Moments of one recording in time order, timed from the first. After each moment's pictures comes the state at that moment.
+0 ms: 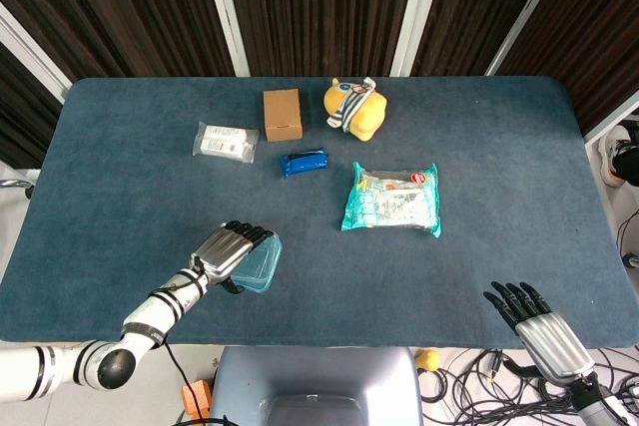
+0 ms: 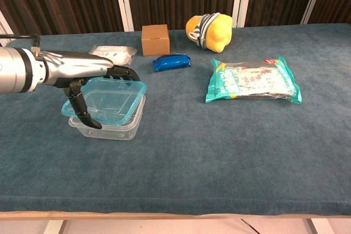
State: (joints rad) left arm -0.93 -1.27 -0.11 -1.82 0.77 0.76 0.61; right arm 0.12 -1.01 -0.17 -1.65 -1.75 1.30 -0.07
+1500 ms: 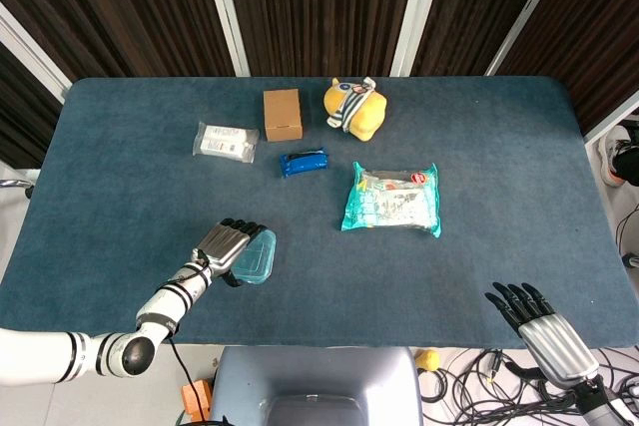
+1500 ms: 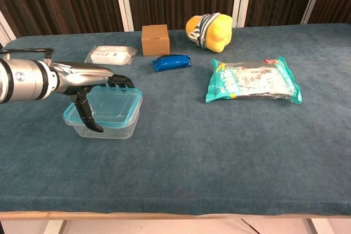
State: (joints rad) left arm -1.05 -1.36 0.00 -1.71 0.59 0.82 0.58; right arm 0.12 -1.00 -0.18 -1.64 -1.77 1.33 -0.04
